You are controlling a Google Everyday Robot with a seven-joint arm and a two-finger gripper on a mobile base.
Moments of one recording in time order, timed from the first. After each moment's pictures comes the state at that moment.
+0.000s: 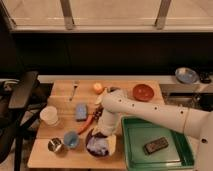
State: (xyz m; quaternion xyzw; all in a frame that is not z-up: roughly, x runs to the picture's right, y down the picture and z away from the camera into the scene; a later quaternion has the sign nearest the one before) arm -0.016 0.277 0.735 -0.45 -0.28 -0.23 0.82
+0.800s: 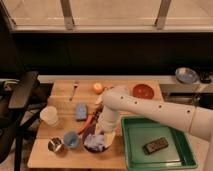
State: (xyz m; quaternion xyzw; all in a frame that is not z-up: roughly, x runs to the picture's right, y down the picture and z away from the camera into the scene) arm -0.014 0.252 0.717 -0.42 -0.28 -0.24 0.83
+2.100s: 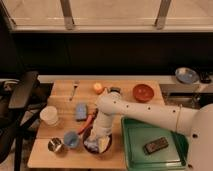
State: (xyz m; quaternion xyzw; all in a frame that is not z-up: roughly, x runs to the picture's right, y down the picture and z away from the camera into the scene) arm -0.040 0.291 0.742 -0.46 -0.30 -0.23 0.81
